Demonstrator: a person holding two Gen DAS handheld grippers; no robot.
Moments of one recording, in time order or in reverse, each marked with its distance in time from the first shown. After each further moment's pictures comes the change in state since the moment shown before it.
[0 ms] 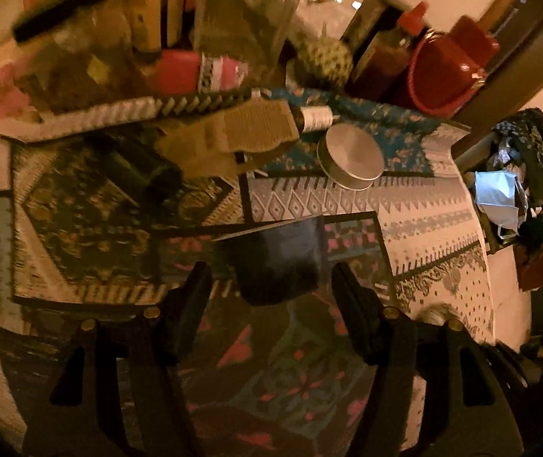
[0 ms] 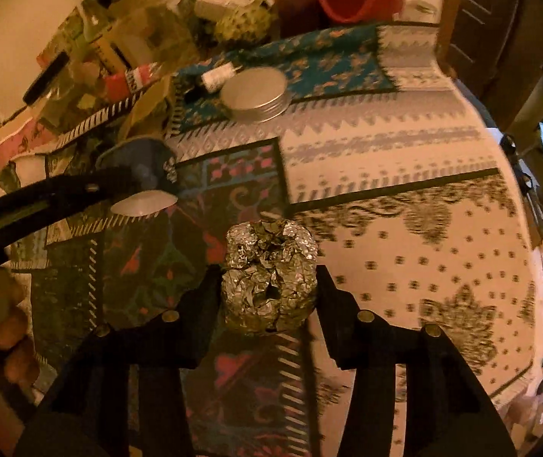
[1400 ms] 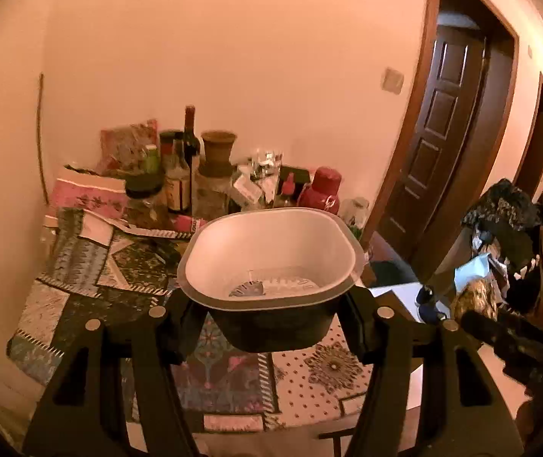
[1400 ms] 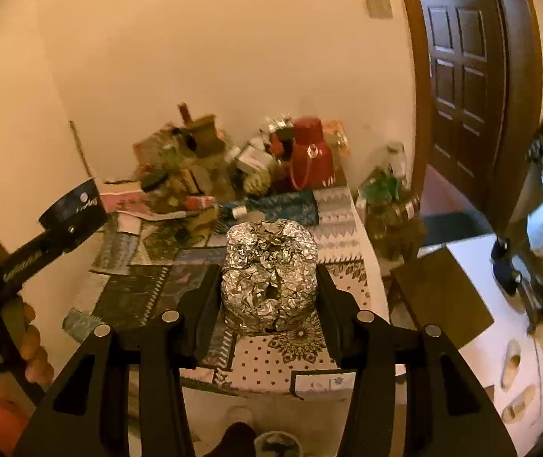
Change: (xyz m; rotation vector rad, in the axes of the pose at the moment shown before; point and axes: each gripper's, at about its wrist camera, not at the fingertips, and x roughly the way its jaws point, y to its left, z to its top) left arm -0.274 -0.168 -0.188 0.027 -0.678 0.086; right arm -0.261 -0.107 -0.093 -0.205 -0.498 0.179
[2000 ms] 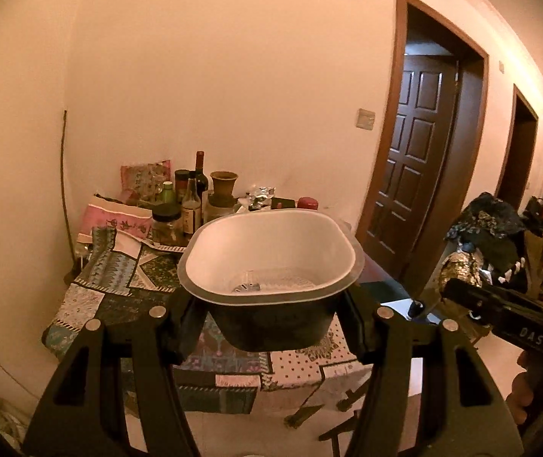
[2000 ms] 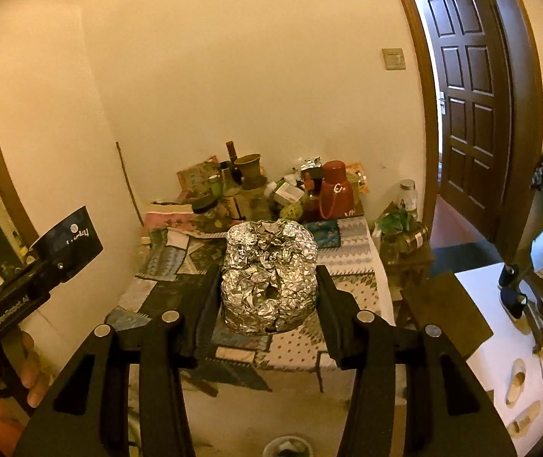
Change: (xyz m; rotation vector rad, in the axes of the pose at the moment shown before) left arm -0.159 -0.008 -0.038 0.037 -0.133 -0.016; right arm -0.097 0.041 -0.036 -0.025 -0.123 0.072
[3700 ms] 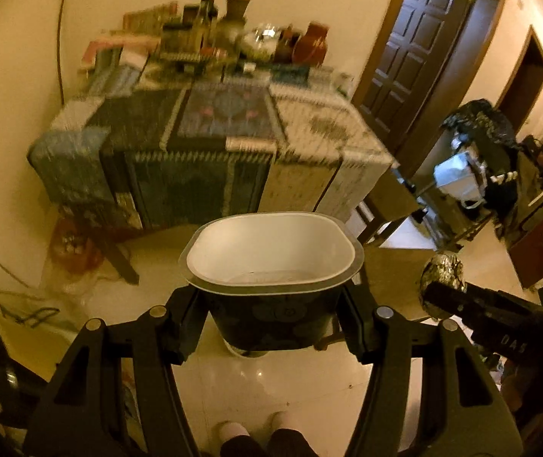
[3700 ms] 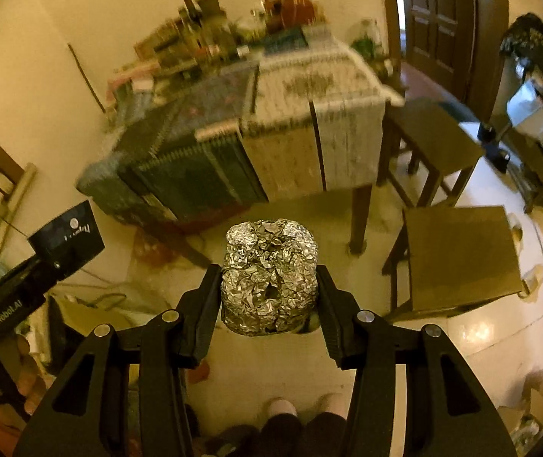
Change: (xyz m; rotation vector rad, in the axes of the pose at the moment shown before) left arm -0.024 0.039 -0.257 -0.064 0.484 -0.039; right arm 0.019 0.000 -0.254 0.147 0.455 -0.109
